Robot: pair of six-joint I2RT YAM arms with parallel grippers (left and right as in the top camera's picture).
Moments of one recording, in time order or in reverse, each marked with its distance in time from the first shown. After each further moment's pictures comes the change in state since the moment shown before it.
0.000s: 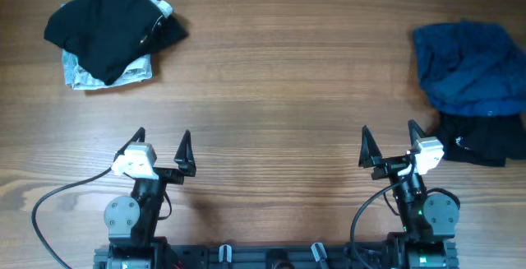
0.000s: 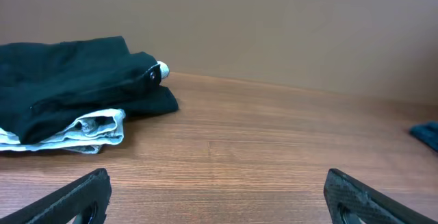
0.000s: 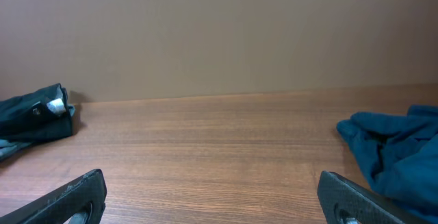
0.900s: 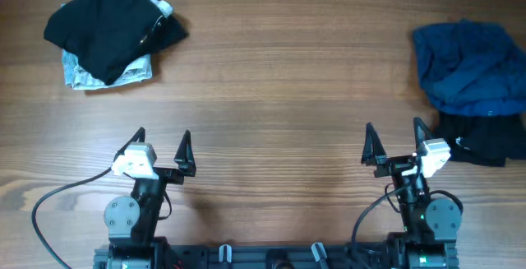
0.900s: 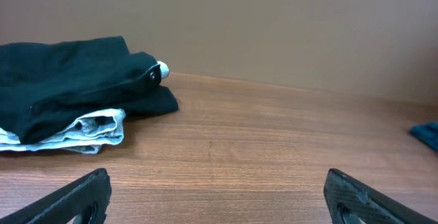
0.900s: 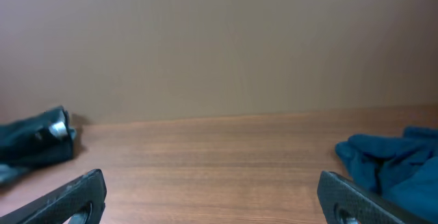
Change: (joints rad) left arm 0.000 0.000 0.000 0.000 0.000 0.000; right arm 0.000 0.002 -0.001 0.113 0.018 0.048
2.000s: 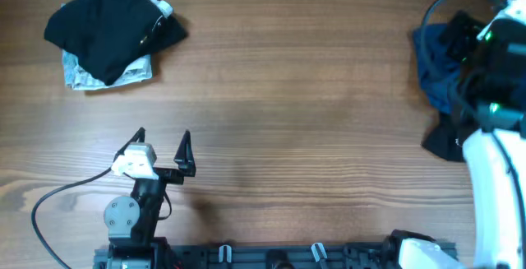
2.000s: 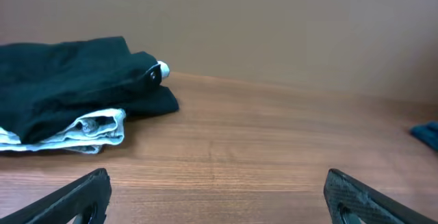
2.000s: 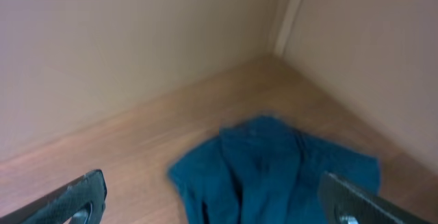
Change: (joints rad) left arm 0.000 0.004 0.000 0.000 0.000 0.000; right arm -0.221 1.314 1.142 -0.387 0.438 -0.033
